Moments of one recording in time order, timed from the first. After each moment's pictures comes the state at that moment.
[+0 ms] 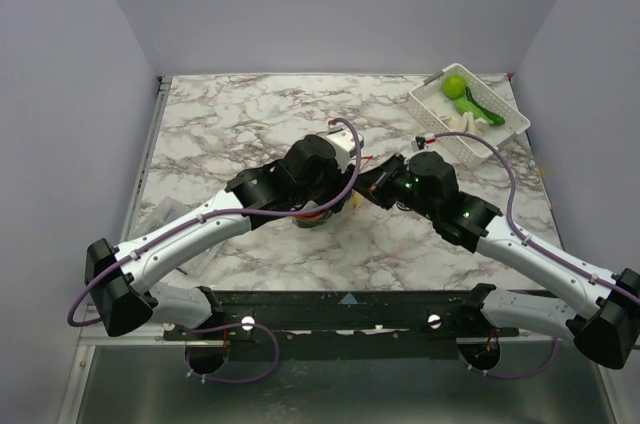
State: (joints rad) left arm -0.94 1.30 1.24 -0.53 -0.10 -0.20; right arm 0.80 1.06 0.84 -0.14 0.06 1.32
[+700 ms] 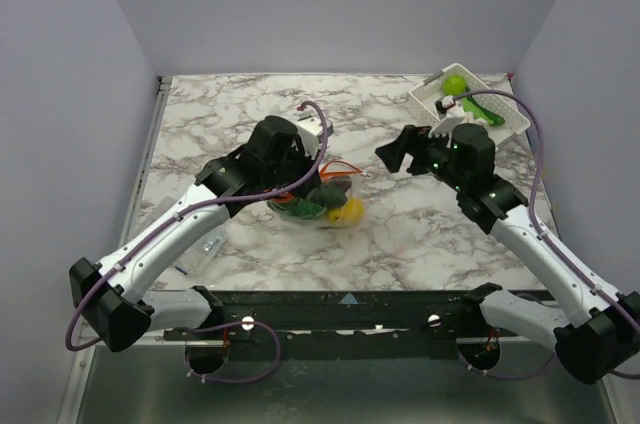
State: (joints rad) left arm -0.75 1.25 1.24 -0.63 0.11 -0.15; right arm 0.57 1.05 0.95 -0.19 0.00 0.46
